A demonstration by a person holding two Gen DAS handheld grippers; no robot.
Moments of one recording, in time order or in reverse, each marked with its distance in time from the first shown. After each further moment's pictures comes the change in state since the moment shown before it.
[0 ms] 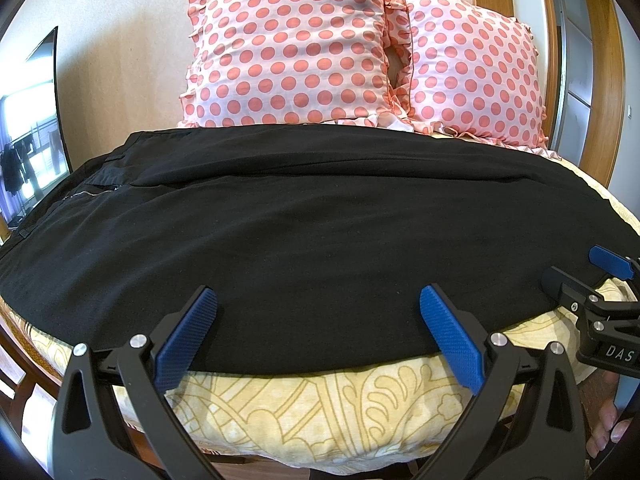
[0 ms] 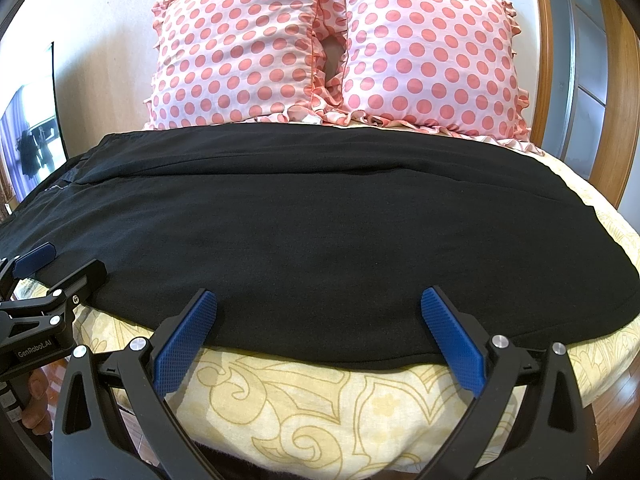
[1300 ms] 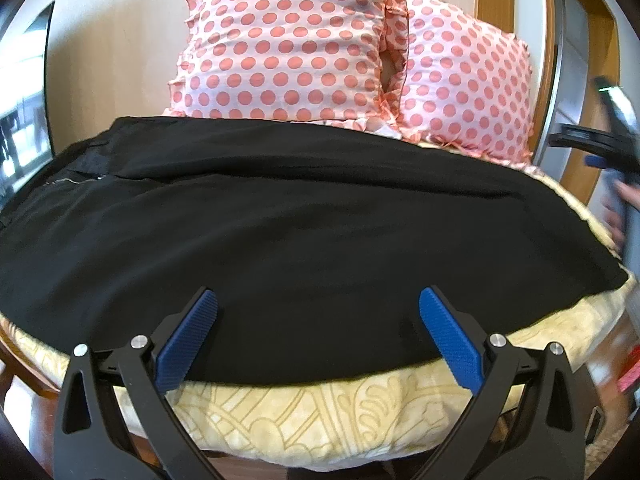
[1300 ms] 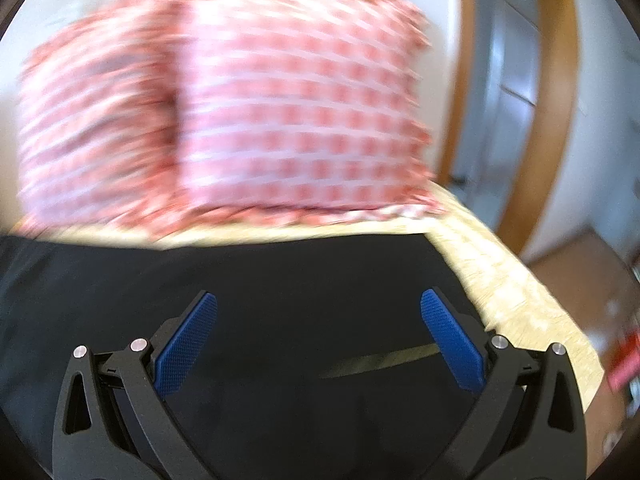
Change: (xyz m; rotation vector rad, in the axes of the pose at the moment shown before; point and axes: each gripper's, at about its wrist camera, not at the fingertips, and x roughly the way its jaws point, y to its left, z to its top) left arm 0.000 0.016 0.015 -0.073 0.026 -0.121; right arm 0.057 -0.154 0.174 0.180 0.011 -0.336
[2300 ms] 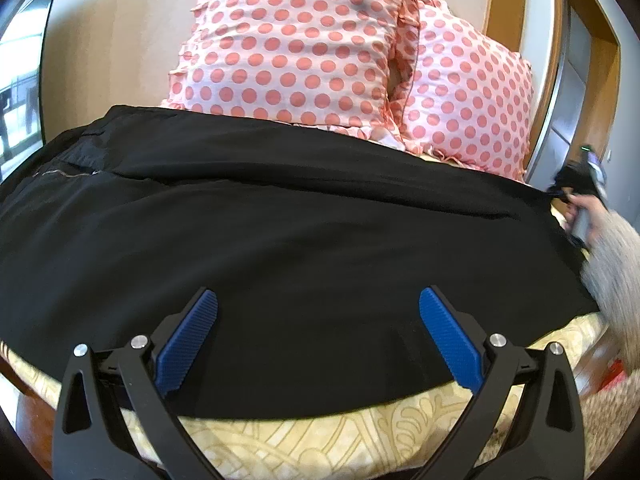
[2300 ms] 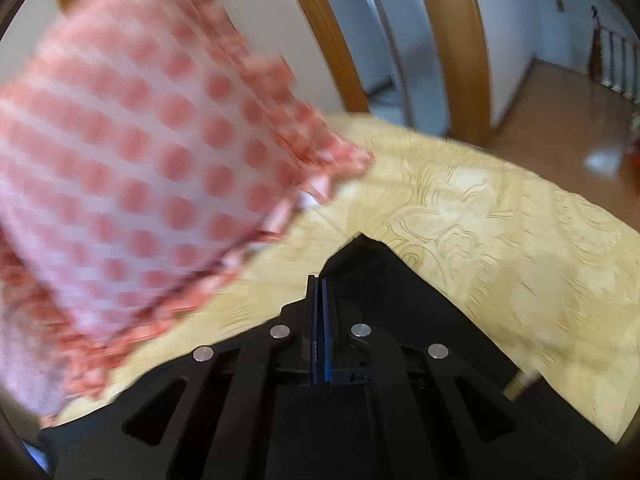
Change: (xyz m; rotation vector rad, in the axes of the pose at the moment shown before) left arm 0.004 0.028 0.010 -0.059 -0.005 -0.053; right arm 0.114 -0.128 0.006 0.573 0.068 0.028
